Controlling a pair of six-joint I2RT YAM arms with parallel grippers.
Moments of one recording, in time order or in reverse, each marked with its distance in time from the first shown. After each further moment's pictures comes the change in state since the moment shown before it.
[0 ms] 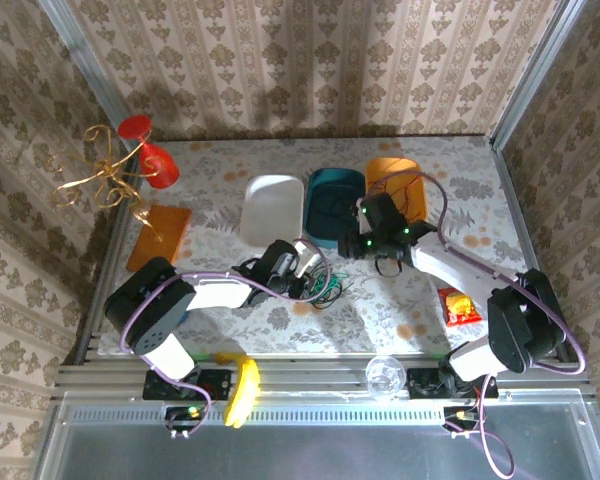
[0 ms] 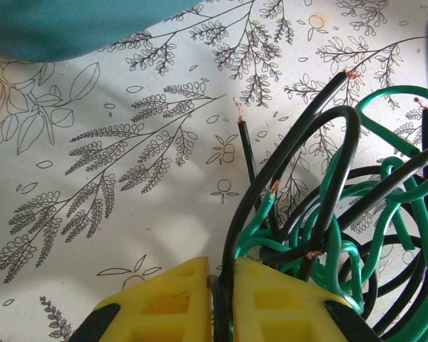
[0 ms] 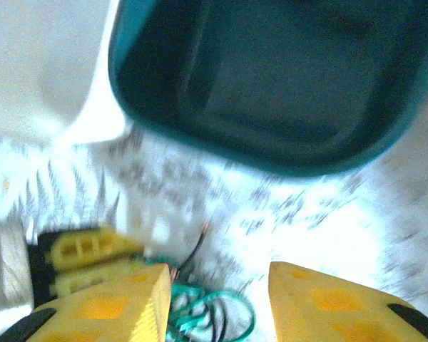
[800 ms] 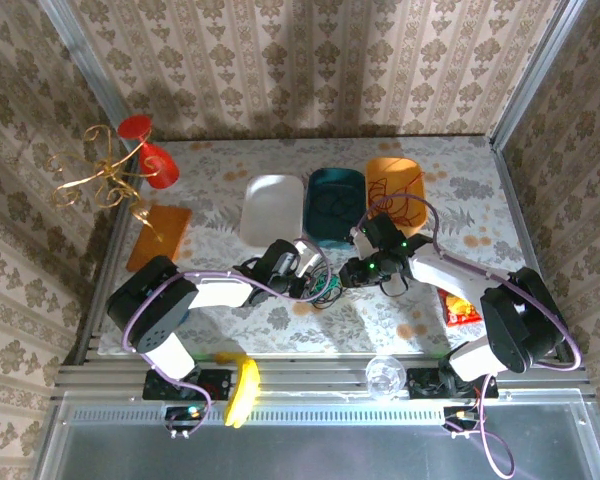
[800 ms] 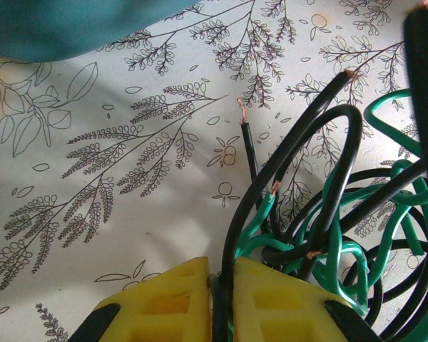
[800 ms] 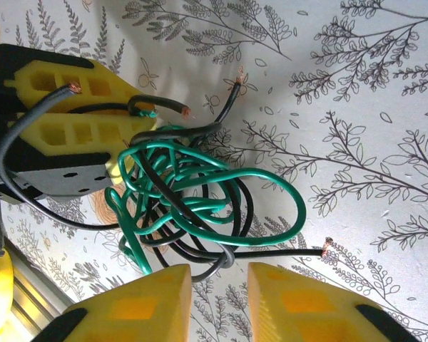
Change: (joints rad) left arm 0.001 0.015 0.007 0.004 0.000 0.000; right arm 0.002 -0.001 -0.117 -0.044 -0.201 -0.106
